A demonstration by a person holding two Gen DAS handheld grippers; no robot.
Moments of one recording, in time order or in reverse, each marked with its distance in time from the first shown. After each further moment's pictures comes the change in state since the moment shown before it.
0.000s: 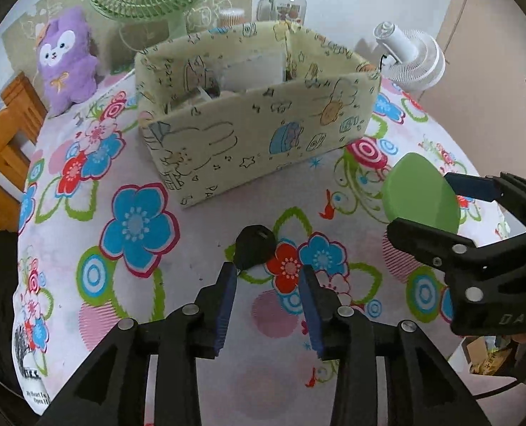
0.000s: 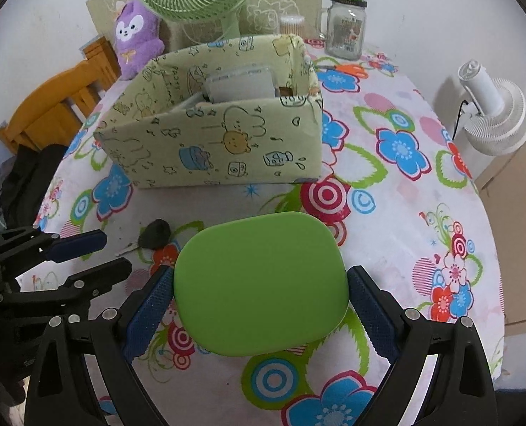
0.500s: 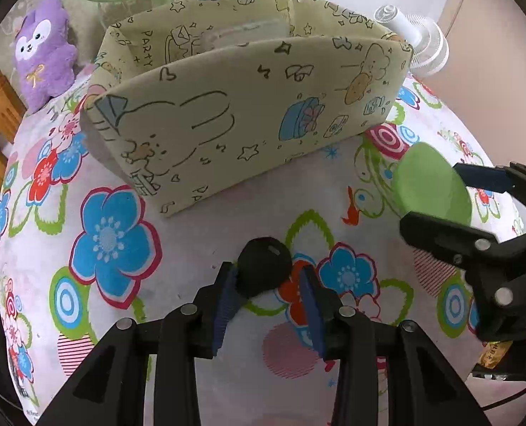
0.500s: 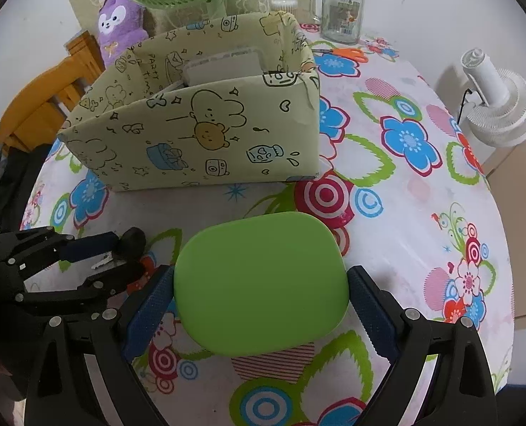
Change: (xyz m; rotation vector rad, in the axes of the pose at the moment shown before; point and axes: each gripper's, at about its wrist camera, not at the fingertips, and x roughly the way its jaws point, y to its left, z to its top) left arm 0.039 0.009 0.009 0.016 0.040 -0.029; right arm 0.032 -0.007 0.012 0.015 0.042 -0.011
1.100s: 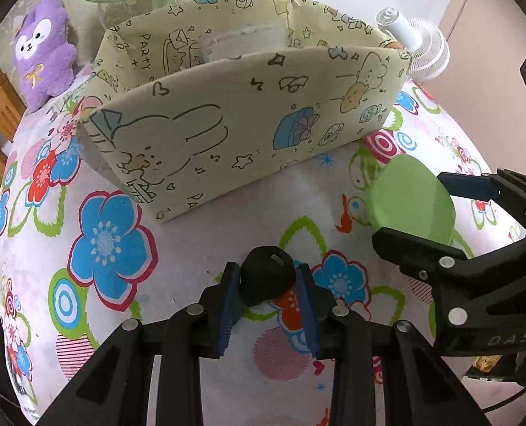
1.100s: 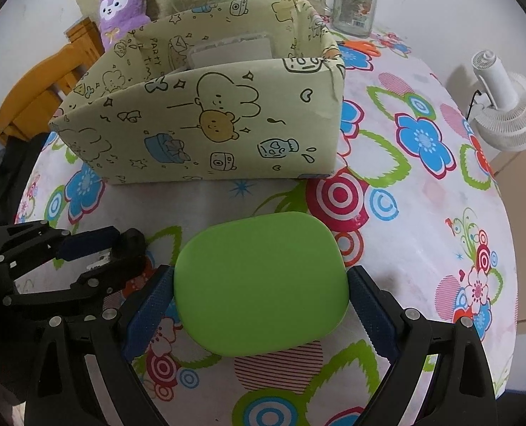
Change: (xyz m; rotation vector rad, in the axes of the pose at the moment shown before) left arm -0.004 -0.006 0.003 -0.013 0.003 -0.003; right arm 0.012 0.005 0.006 -0.024 0.036 -0.003
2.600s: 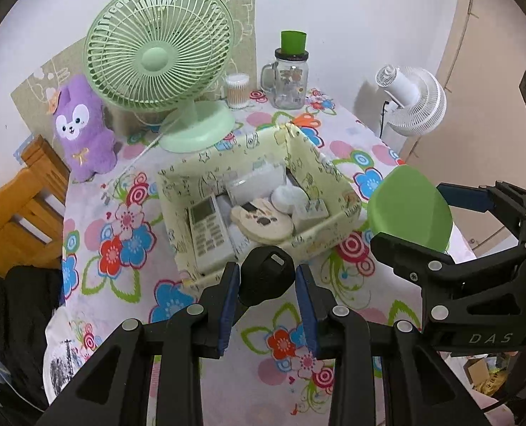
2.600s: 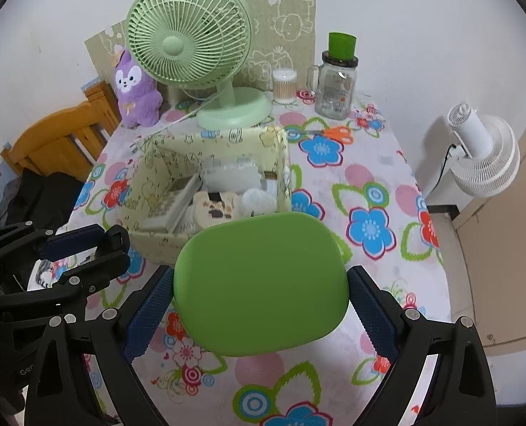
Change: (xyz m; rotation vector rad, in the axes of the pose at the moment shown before) left arm -0.116 -0.017 0.073 0.002 -0.146 0.092; right arm -0.117 -0.011 0.062 -0.015 -0.153 0.002
